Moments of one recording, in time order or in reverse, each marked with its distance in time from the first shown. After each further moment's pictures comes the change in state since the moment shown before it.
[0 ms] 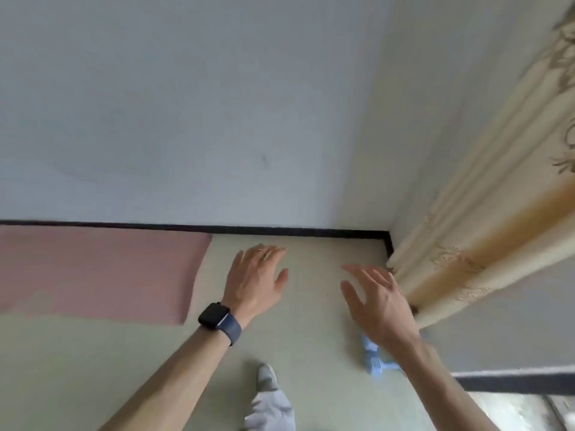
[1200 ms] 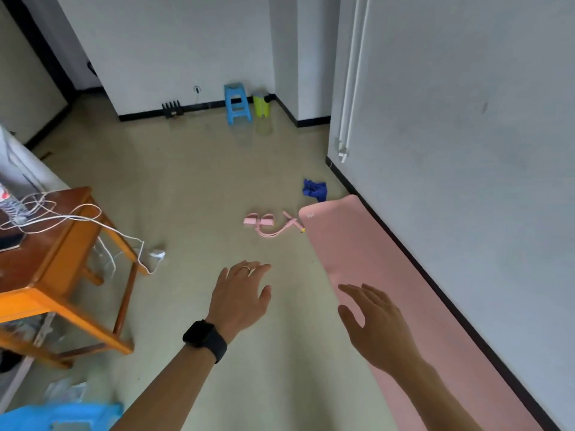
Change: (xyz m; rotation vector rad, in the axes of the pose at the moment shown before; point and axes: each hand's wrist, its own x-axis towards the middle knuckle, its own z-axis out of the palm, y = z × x) left_hand -0.588 -0.803 -0.297 0.088 0.320 -1.309; right_hand -0.071 -0.960 0.486 0.105 -0.596 -1.180
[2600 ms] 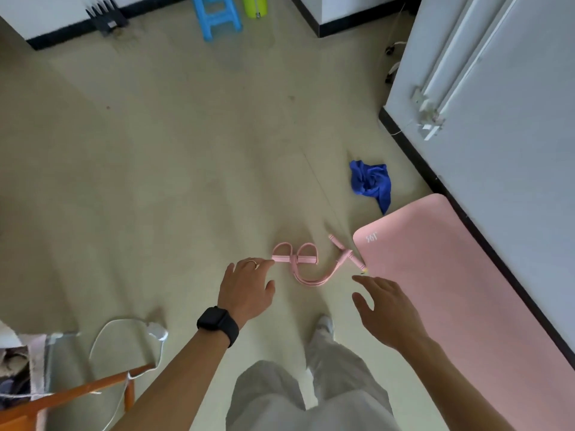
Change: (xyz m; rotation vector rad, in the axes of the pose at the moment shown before) left_hand 0.928 -0.417 0.098 0.083 -0.459 -0.020; right_hand 0.960 -0.016 0.305 -0.013 -0.427 0.293
